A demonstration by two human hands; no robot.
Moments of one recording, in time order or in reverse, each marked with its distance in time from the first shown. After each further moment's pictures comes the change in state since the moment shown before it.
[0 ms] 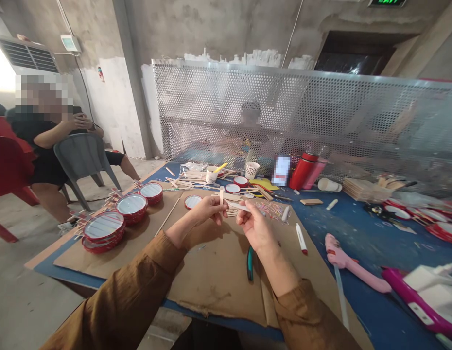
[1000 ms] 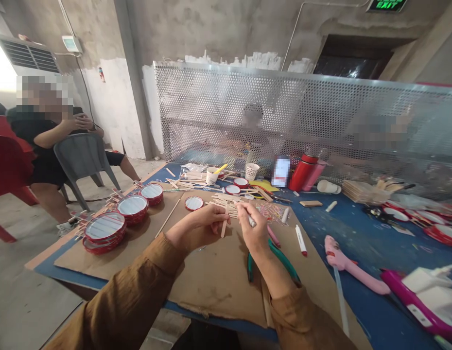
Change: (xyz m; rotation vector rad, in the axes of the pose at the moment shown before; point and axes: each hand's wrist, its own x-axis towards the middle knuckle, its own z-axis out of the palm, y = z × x) left_hand 0.002 -0.014 -0.003 0.233 -0.174 -0.039; right_hand -0.017 0.001 0.012 -0.666 0.108 -0.565
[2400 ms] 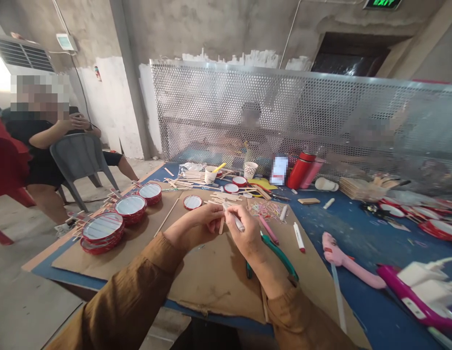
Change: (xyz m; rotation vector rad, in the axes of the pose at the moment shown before) left_hand -0.008 0.000 0.004 0.042 0.054 0.044; right_hand -0.013 -0.003 0.003 -0.273 -0.146 -0.268
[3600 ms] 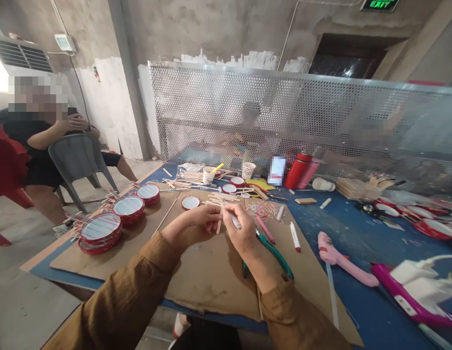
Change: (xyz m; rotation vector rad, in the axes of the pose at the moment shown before) left_hand 0.011 -0.009 -0.013 0.011 -0.182 -0.061; right_hand 0.002 0.005 0.008 0.051 0.056 0.012
